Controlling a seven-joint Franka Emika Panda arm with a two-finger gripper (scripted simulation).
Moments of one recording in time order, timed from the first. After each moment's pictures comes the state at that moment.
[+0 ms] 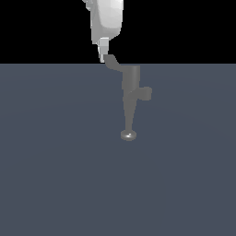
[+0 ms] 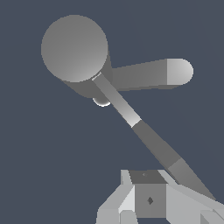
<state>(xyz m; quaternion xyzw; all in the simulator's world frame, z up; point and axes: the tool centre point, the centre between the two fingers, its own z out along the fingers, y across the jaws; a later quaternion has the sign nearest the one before) -0.064 0.037 0.301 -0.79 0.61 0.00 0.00</state>
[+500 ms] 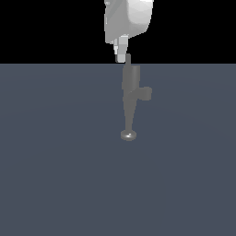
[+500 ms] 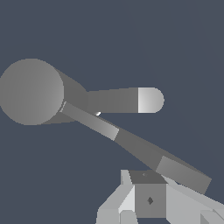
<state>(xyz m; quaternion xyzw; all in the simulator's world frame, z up) -0.088 -0.005 0.301 -0.79 0.61 0.00 0.00</state>
